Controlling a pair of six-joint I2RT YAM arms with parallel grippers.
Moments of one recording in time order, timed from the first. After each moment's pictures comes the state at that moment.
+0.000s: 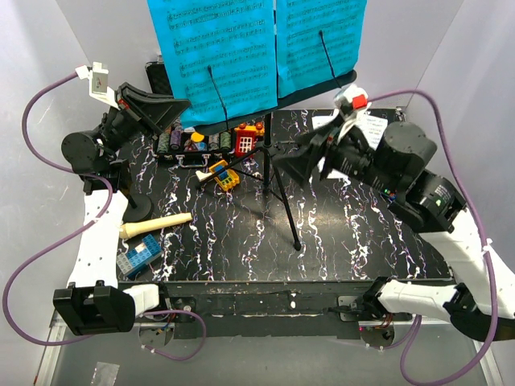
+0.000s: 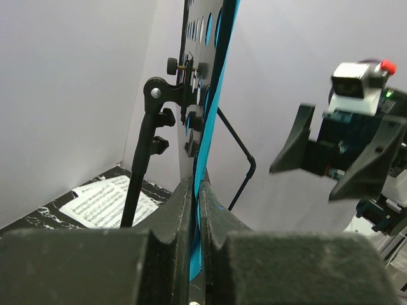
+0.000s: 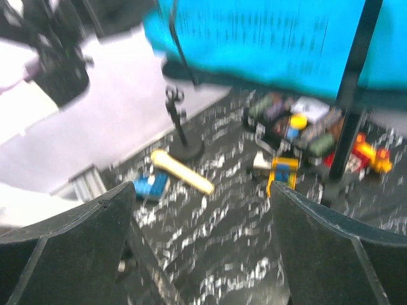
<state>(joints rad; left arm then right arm) 0.06 1.19 1.25 0.77 0.98 -1.04 0.87 1.06 1.56 -0.54 -0.16 0.24</state>
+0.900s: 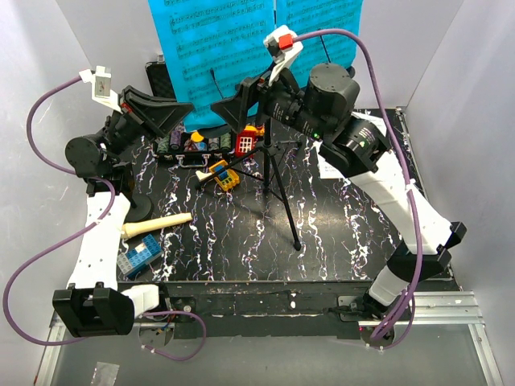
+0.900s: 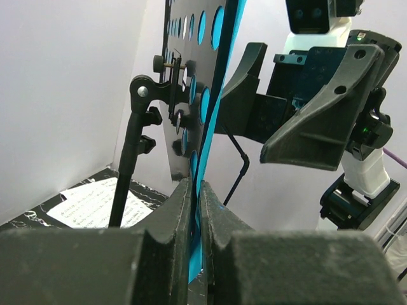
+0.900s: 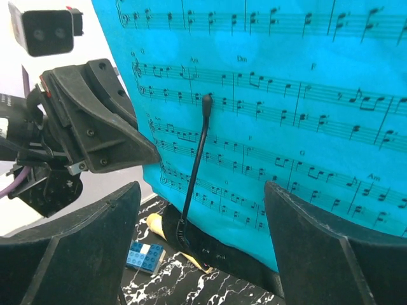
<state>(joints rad) 0.04 1.18 1.22 0.81 0.96 -1.07 0.92 1.64 2.20 -0.45 -0.12 0.20</state>
